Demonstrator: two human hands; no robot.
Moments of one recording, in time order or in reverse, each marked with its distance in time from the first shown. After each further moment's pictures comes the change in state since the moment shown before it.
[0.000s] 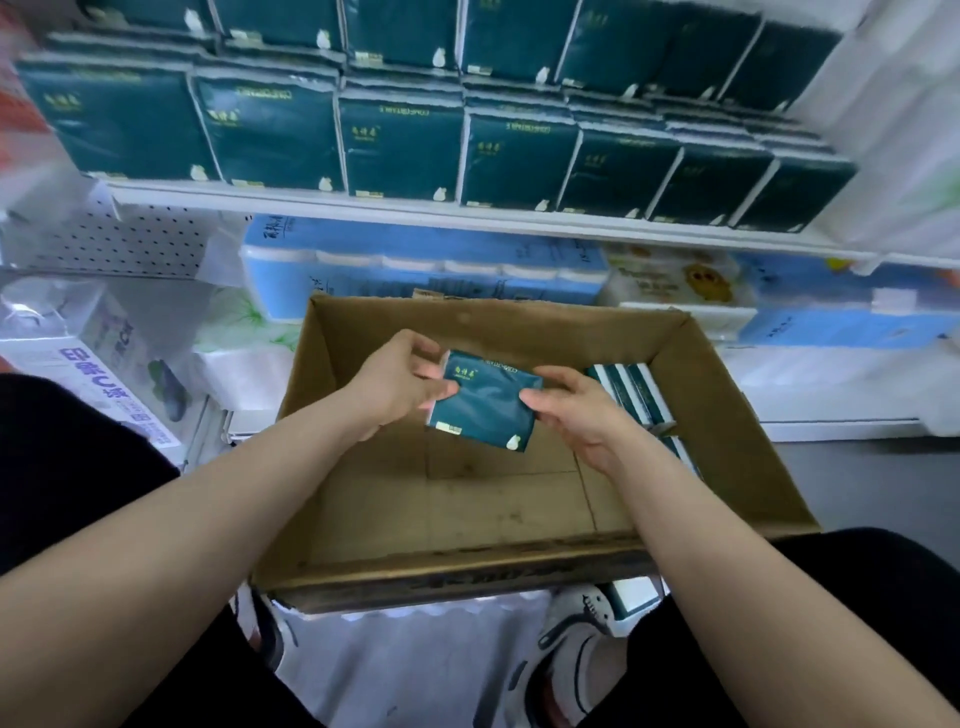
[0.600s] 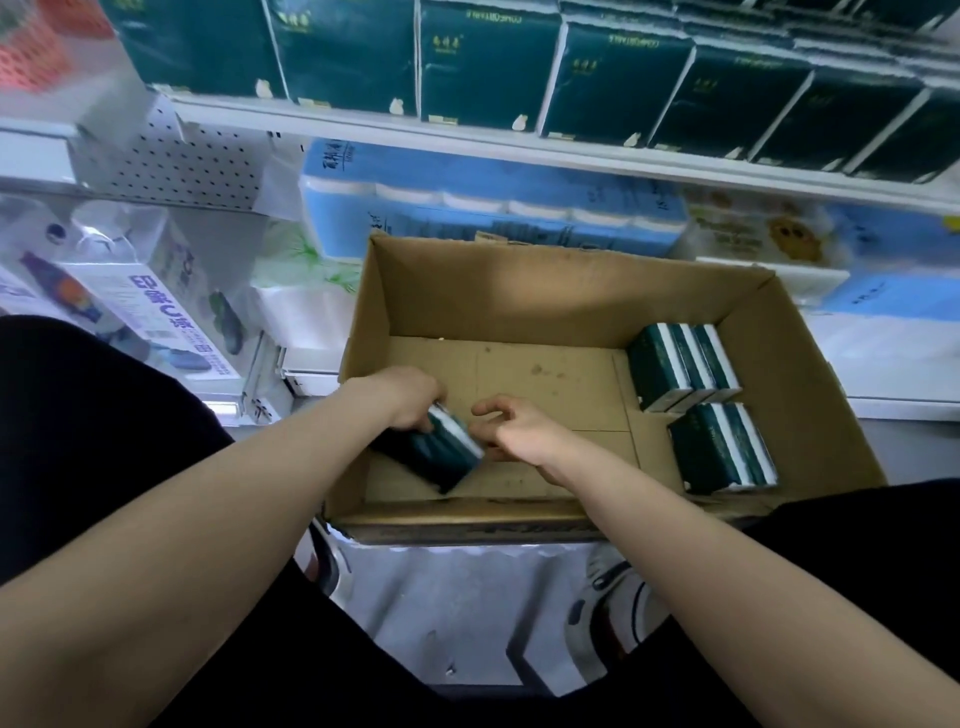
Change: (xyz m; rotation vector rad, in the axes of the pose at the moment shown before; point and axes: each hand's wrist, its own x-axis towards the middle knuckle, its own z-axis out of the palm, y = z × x) left_hand 0.005 -0.078 -0.023 1.191 -0.472 -0.060; right_hand -0.004 0.066 0.103 -0.538 -0.277 0.168
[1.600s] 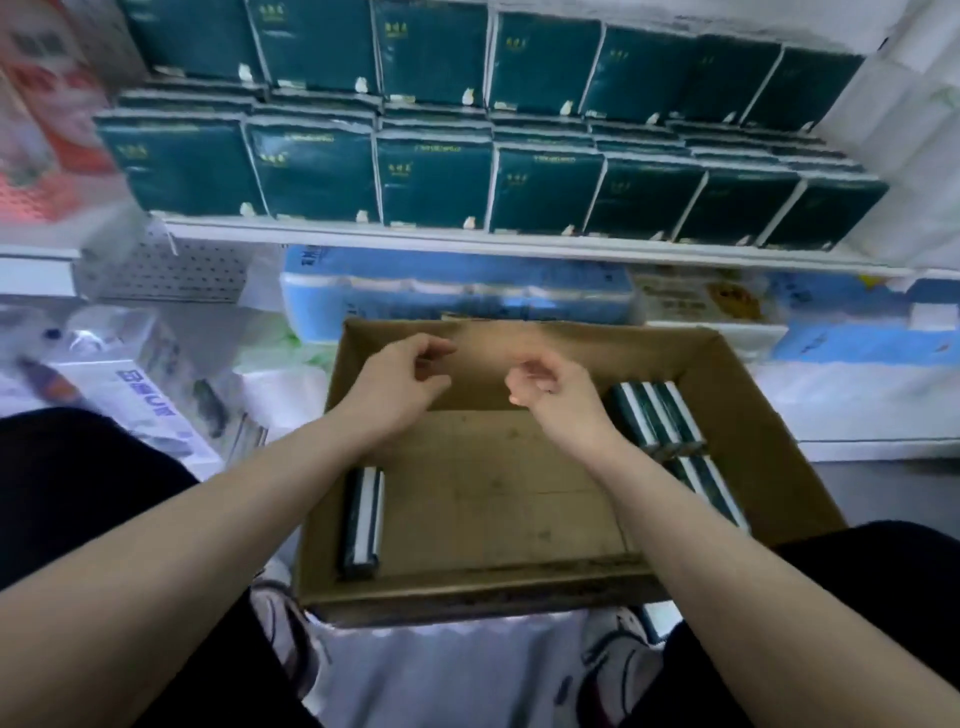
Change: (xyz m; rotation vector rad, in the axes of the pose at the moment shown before) left_hand -0.040 0.027 -0.065 -0.850 0.764 0.070; right_hand -0.040 -0.052 -0.079 0.126 0.449 -0.524
